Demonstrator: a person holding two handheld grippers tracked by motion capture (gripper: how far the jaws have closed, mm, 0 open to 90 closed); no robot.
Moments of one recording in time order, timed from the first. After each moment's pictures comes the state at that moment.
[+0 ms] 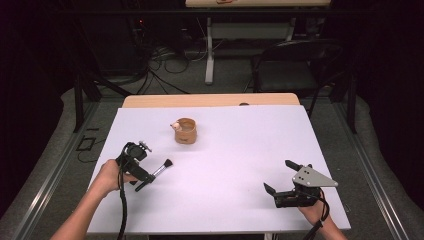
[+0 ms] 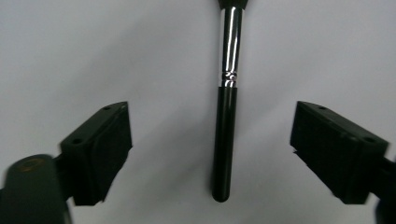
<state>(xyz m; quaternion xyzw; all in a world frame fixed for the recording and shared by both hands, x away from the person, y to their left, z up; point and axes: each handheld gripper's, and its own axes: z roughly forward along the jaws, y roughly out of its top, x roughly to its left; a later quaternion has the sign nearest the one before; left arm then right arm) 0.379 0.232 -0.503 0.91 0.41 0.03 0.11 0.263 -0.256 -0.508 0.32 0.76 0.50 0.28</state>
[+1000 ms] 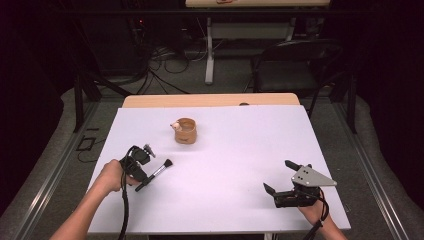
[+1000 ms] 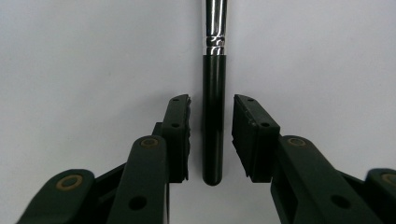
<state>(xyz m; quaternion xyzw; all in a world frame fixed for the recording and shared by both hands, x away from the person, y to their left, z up) 0.382 0.226 -0.516 0.92 0.39 -0.01 0.05 0.264 -0.255 -0.508 0.32 0.76 0.49 0.28</state>
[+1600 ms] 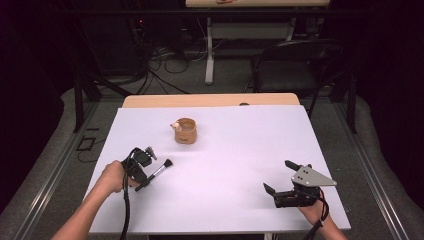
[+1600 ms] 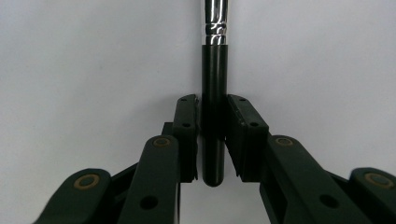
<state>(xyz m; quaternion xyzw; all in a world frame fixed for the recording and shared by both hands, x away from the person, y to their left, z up) 0.381 0.222 -0.524 0.92 0.38 -0.01 0.03 0.264 -0.255 -0.509 0.32 0.76 0.49 0.28</state>
